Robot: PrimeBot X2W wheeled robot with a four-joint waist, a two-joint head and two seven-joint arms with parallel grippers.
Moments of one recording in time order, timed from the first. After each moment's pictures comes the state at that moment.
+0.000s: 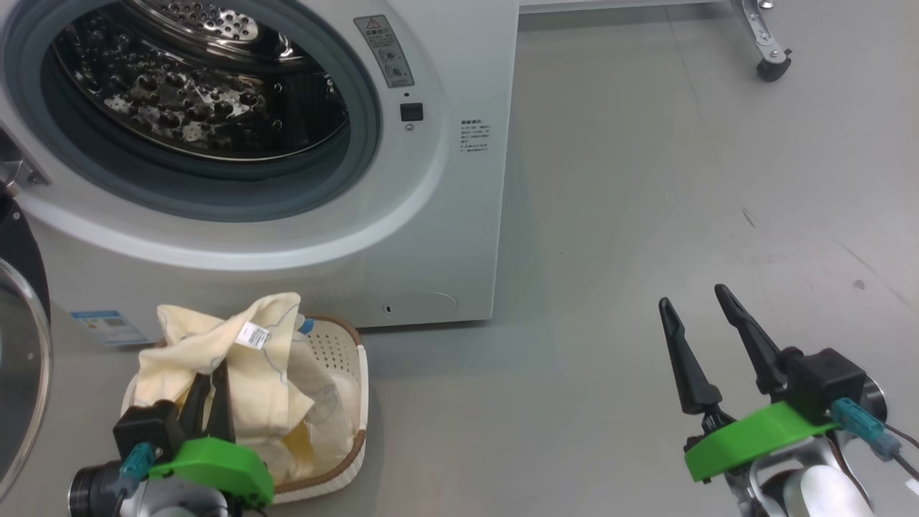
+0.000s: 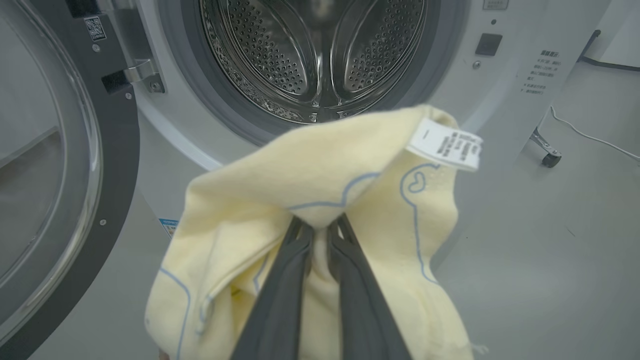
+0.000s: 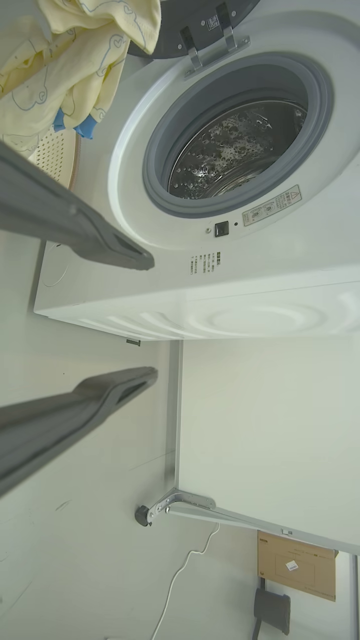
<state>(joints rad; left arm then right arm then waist) -0.15 0.13 -0.13 0.39 -0.27 0.08 -0.19 0.01 -0.04 0.09 0.01 0.12 0.13 -0.18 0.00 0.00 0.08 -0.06</state>
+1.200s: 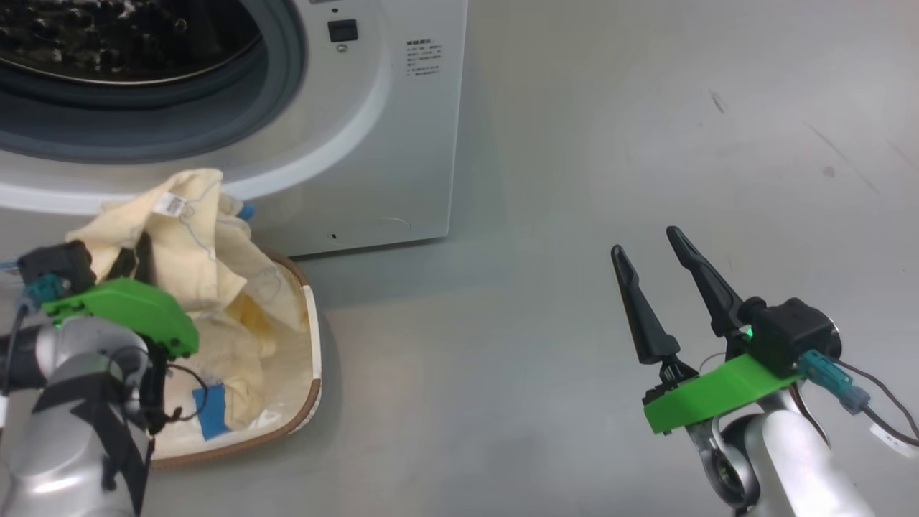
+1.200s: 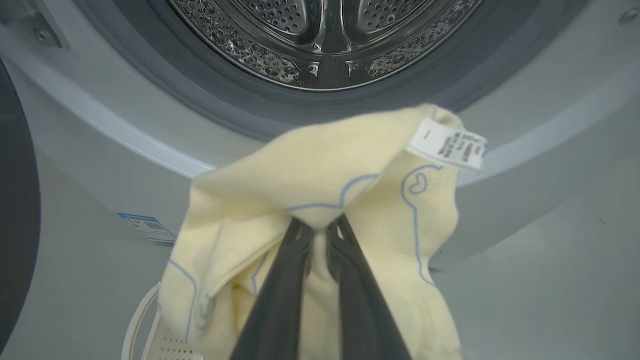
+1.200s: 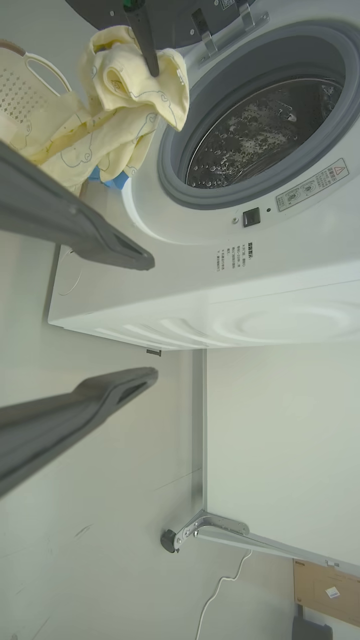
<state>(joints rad) -0.59 0.21 -0.10 0.72 -0.37 0.01 -0.05 -0.14 -0.04 0.20 0.04 0.17 0.13 -0.22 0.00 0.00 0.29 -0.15</state>
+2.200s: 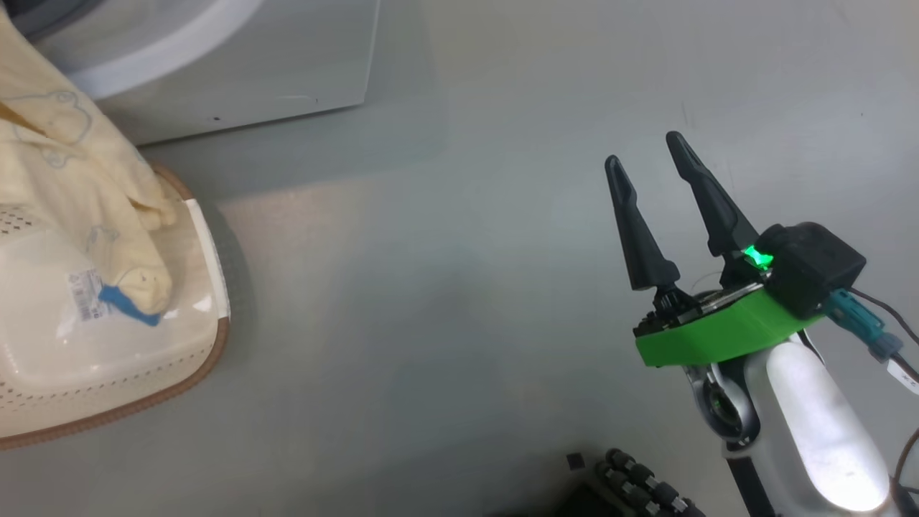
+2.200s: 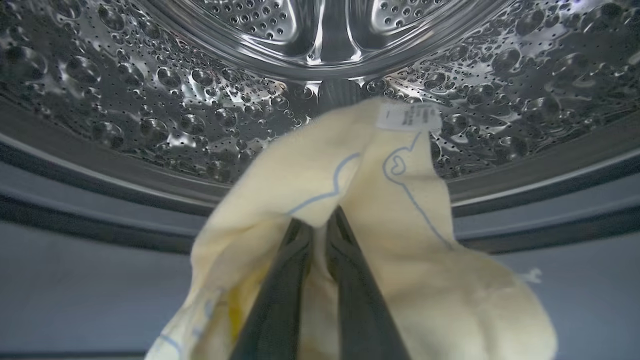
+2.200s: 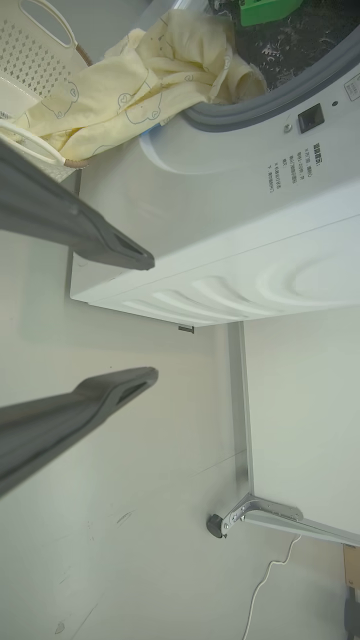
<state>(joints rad) -1.22 0.48 -0.11 0.81 -0.38 -0.08 0.34 -0.29 -0.04 0.24 -0.01 0.23 0.13 -0.25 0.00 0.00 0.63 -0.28</state>
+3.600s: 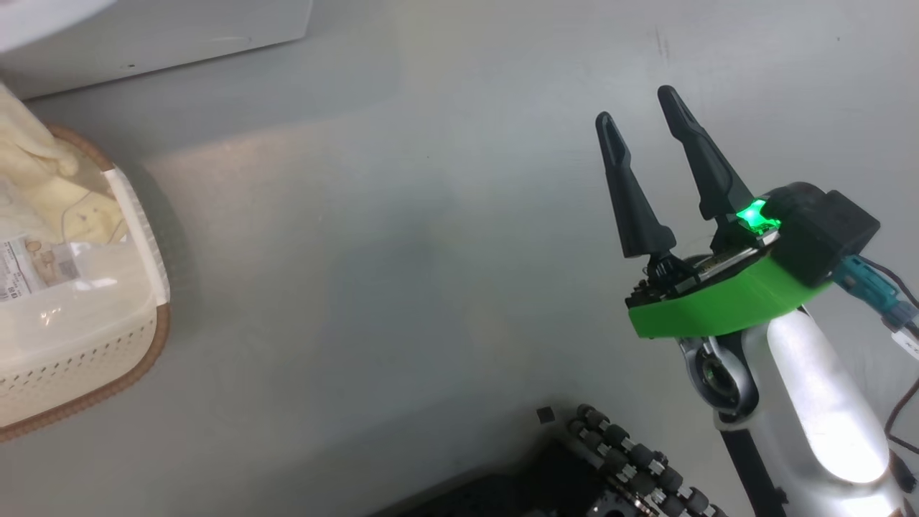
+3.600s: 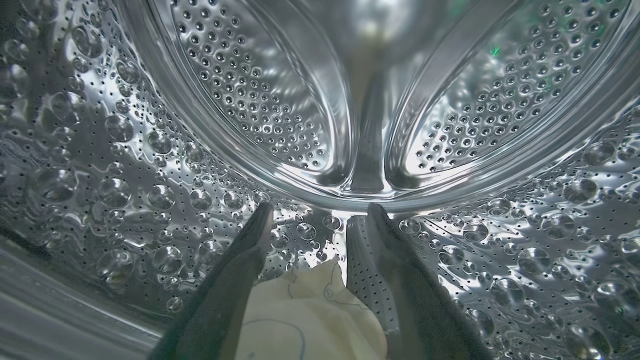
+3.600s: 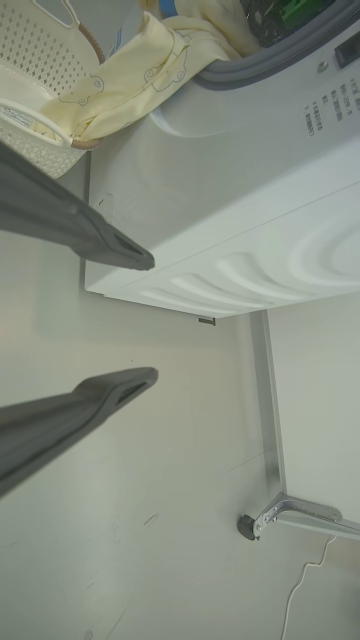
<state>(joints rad) -1.61 0.57 -0.13 1.04 -0.34 -0.09 -0.03 -0.38 -0.04 0.27 -0.02 0.30 0.13 -0.25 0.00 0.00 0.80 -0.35</state>
